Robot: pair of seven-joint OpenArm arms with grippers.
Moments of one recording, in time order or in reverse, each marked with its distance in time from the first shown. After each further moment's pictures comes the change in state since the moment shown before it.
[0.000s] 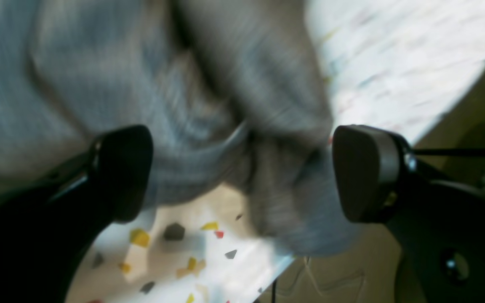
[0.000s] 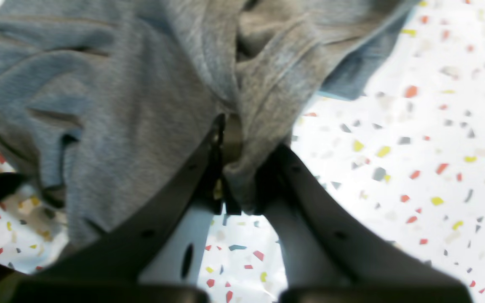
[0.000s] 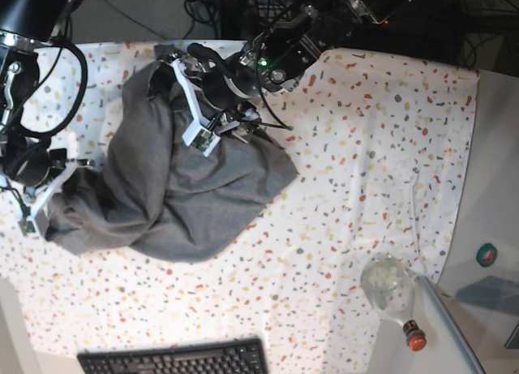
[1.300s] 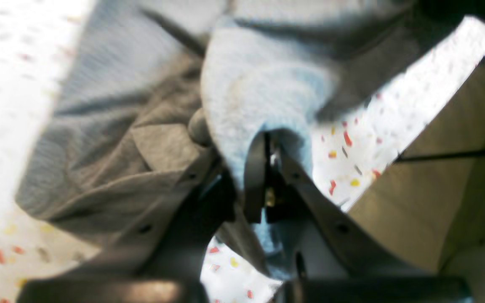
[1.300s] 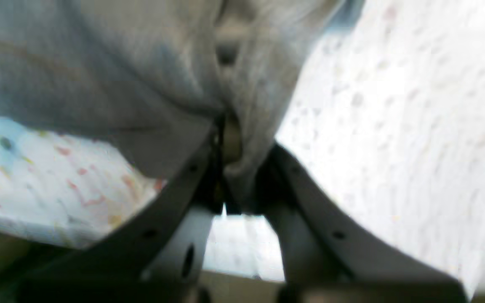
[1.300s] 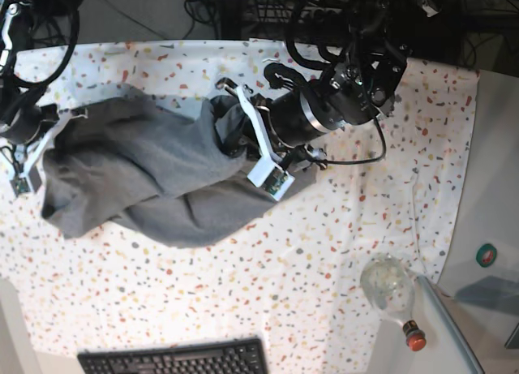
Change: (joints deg) left arm 4.7 -3.2 -24.2 19.3 0.2 -15.8 16.4; right arm -12.5 0.6 0.5 15.7 0.2 0.0 -0.2
